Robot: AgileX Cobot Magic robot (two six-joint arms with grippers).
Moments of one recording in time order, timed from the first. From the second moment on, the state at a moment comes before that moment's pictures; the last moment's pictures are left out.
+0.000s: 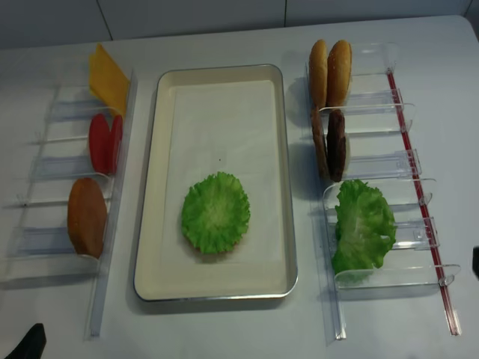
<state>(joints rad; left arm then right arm) 0.04 -0.02 -0.48 -0.06 1.18 0.01 -0.02 0.28 -0.57 0.20 1.08 -0.20</state>
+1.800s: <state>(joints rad) 0.04 -0.02 -0.48 -0.06 1.18 0.01 -0.02 -0.02 -0.47 0.17 1.14 -0.21</state>
